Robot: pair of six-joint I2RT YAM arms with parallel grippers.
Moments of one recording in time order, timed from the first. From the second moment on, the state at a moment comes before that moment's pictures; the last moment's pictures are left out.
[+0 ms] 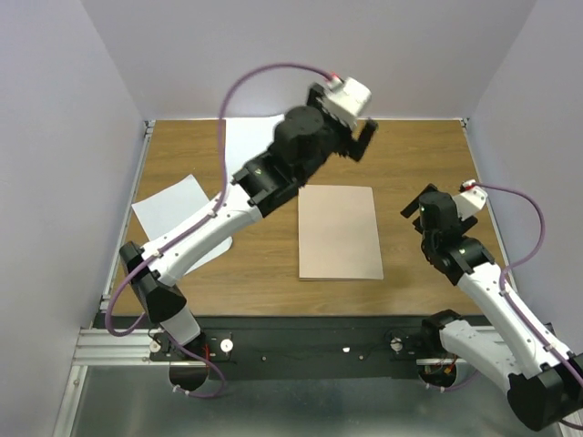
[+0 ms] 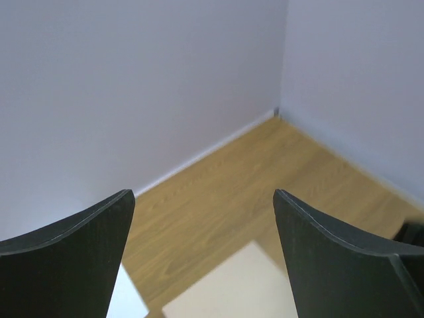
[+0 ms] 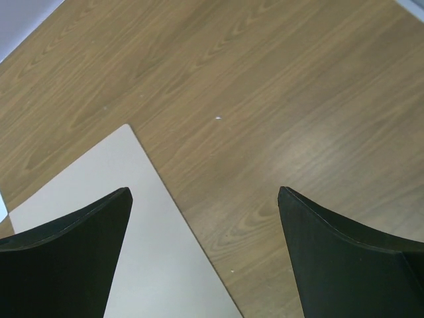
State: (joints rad) left arm -0.88 1.63 1.88 -0.14 -0.27 0.07; right arm 0.36 0.89 0.73 -0.45 0.67 0.76
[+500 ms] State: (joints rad) left arm -1.19 1.66 1.26 -0.25 -0.07 0.66; right arm 0.35 0.81 0.73 -0.64 0.76 0.79
